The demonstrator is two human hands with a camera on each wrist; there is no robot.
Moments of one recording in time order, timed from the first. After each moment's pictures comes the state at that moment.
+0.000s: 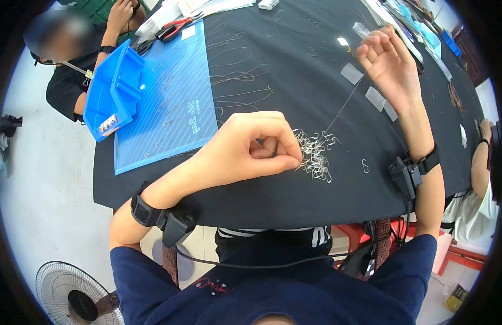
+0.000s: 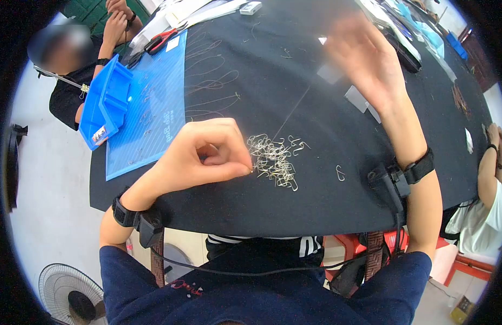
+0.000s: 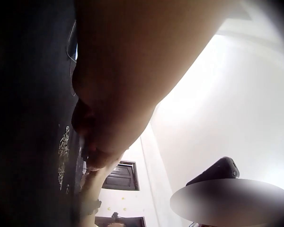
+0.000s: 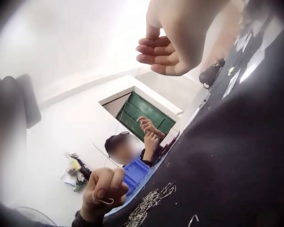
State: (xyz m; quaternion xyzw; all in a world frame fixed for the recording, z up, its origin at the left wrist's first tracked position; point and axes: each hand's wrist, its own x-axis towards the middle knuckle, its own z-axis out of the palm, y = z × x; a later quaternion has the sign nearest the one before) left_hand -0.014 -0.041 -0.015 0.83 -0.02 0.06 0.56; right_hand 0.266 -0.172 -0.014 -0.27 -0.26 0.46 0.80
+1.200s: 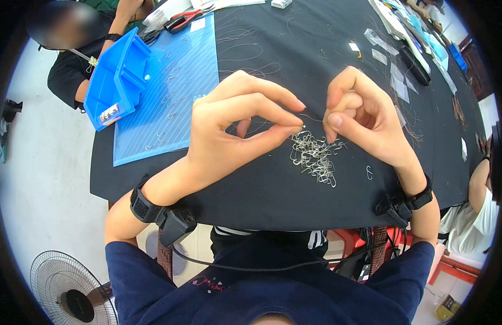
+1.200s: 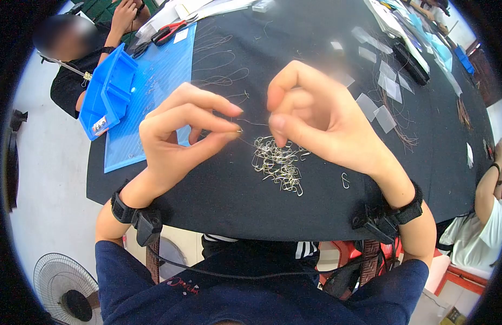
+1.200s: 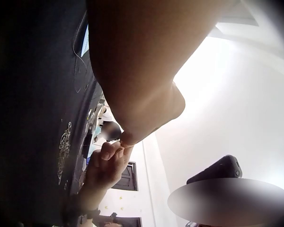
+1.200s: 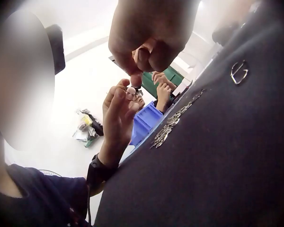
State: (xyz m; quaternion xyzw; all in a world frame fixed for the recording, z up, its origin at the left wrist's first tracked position) left_hand -0.015 -0.030 -0.012 0.86 -0.05 0.37 0.34; right_hand 0.168 -0.178 0.000 -0.47 -0.56 0.42 0.53
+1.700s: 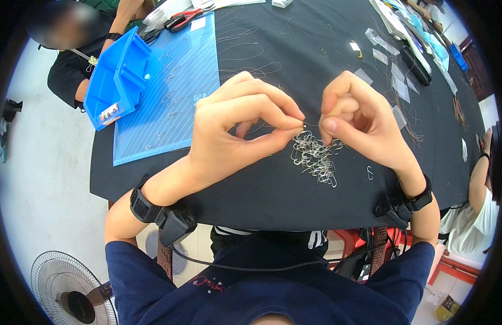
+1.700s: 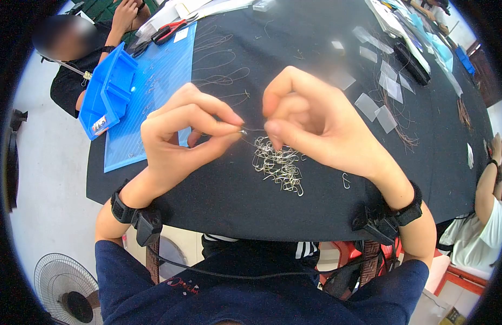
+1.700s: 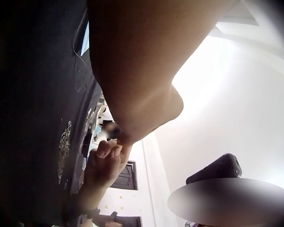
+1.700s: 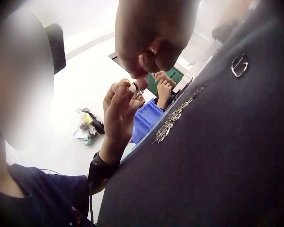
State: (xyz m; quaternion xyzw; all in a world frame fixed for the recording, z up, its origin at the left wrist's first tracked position) left_hand -0.014 -0.031 -0.014 0.86 -0.06 0.37 0.34; right_hand 0.163 -0.178 -0.003 -0.51 -0.57 0.39 0.51
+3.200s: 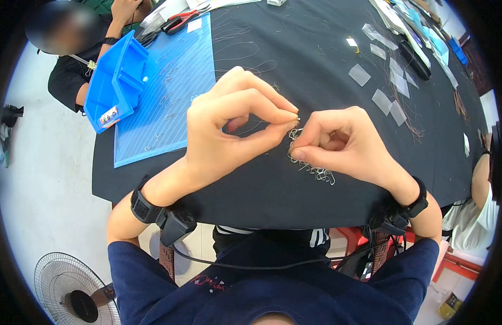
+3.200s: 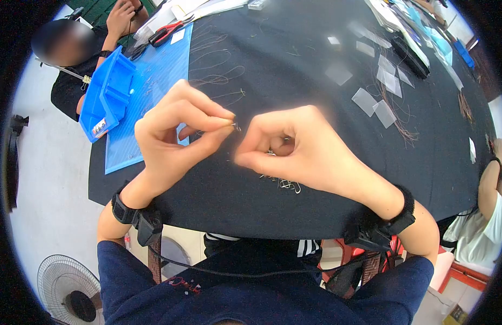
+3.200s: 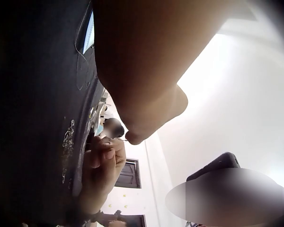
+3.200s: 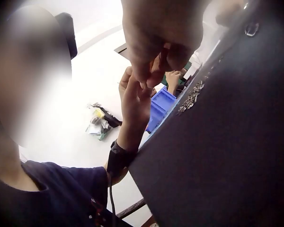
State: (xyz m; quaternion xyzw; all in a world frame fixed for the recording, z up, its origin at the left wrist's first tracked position) left_hand -0.017 -0.032 -0.011 0.87 -0.03 0.36 0.35; right_hand 0.141 -0.183 -0.008 -0.58 -0.56 0.39 0.44
